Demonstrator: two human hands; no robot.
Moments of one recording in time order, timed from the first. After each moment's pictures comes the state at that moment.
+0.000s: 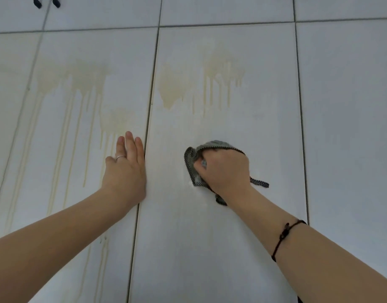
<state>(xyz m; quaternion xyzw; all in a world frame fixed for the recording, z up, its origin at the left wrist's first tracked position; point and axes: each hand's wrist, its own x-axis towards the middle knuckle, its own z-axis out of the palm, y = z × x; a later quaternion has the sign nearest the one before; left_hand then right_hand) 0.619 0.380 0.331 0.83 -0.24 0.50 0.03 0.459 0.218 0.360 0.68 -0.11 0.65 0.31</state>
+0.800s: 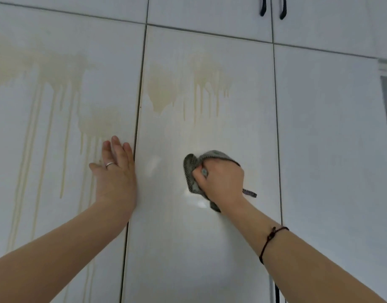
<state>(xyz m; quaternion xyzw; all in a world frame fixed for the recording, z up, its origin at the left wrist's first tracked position) 0.615 0.380 0.334 0.84 -0.23 0.50 0.03 0.451 0.222 0.351 0.67 -0.22 0.64 0.30</state>
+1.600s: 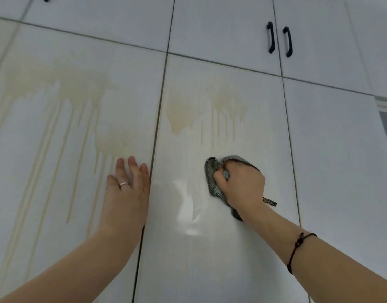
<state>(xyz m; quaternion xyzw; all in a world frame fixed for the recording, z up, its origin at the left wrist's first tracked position) 0.643 0.387 0.330 0.77 -0.29 0.57 0.02 0.457 0.216 0.399 0.63 -0.26 0.67 0.31</state>
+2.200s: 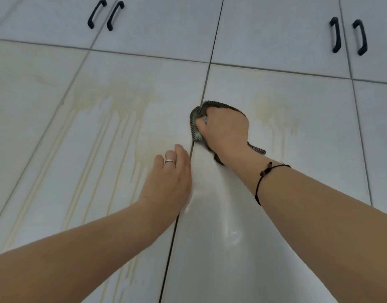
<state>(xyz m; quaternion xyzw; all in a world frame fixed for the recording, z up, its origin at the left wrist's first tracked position) 0.631 0.391 0.394 0.69 -0.31 0.65 0.09 0.567 0.294 0.540 0.66 -0.14 0.66 0.34</state>
